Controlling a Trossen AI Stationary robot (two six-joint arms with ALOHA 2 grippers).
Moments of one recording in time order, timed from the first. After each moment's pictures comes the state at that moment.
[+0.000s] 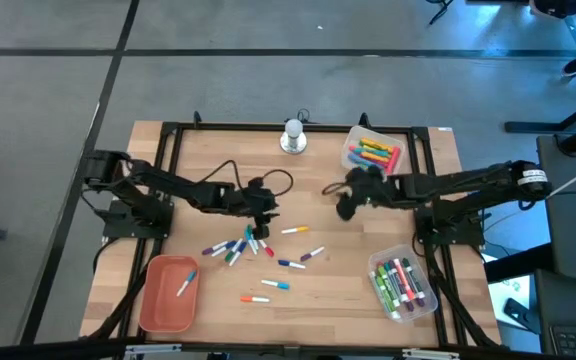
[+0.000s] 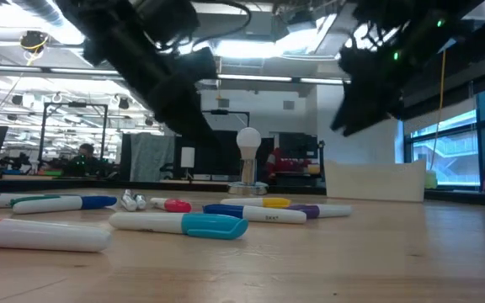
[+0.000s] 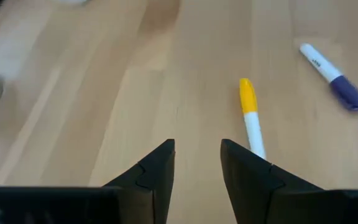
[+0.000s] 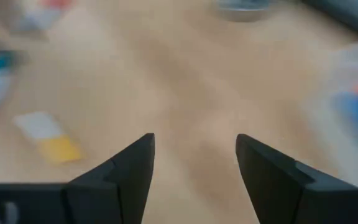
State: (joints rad) left arm -0.01 1.57 0.76 0.08 -0.20 -0.06; right arm -0.02 1.18 0.69 -0.32 0.41 0.54
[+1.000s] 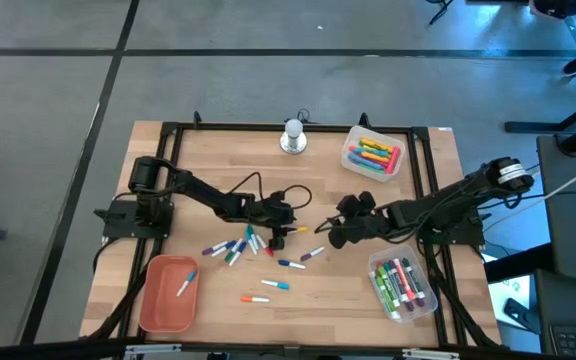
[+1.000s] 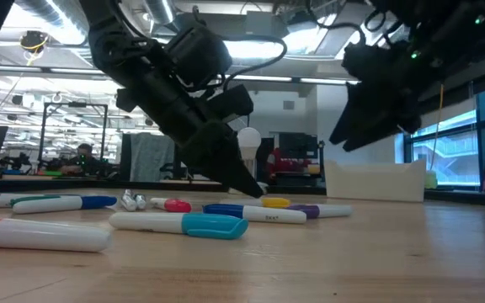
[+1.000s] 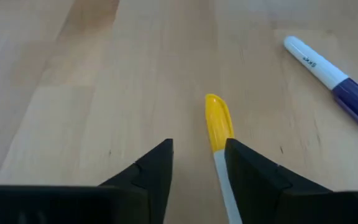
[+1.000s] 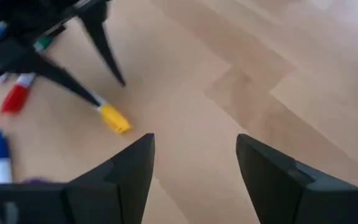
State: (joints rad) left arm -0.02 1.90 0.85 0.36 -0.09 -0.01; right arm 0.26 1.38 0.69 -0.22 0.61 0.83
